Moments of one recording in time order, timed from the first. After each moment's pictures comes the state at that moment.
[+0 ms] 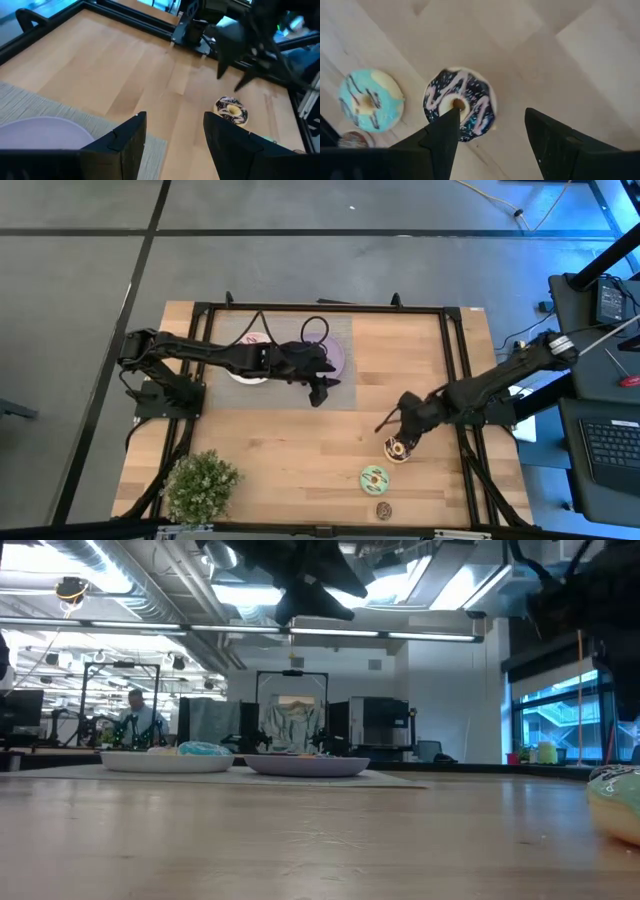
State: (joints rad) left arm 0.02 1.56 1.17 -0.11 -0.12 -0.36; right arm 0.44 1.21 0.75 -0.82 0.01 1.18
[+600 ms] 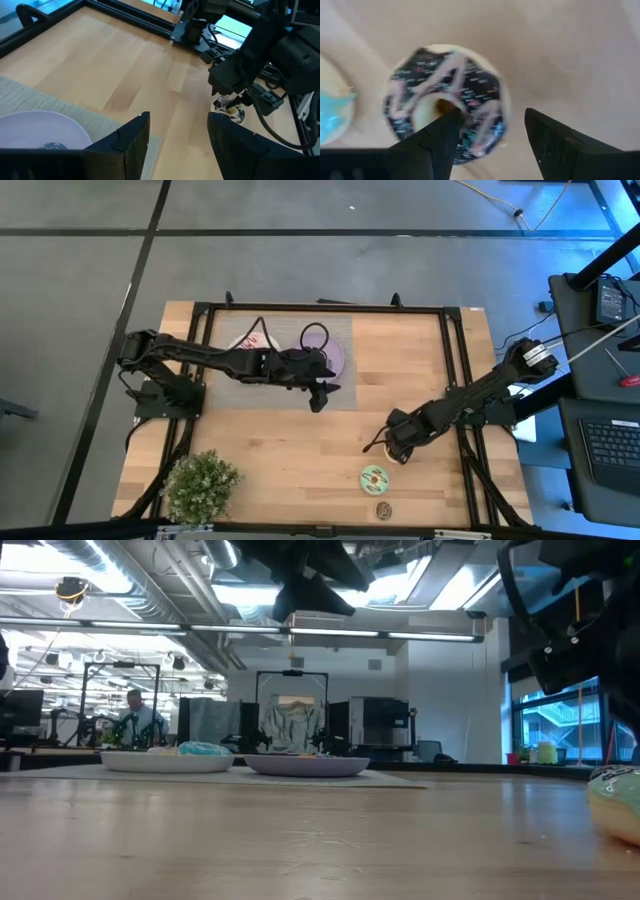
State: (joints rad) left arm -0.03 1.56 1.17 -0.11 -0.16 -0.40; right arm 0.49 1.49 0.75 -0.69 -0.05 1.17
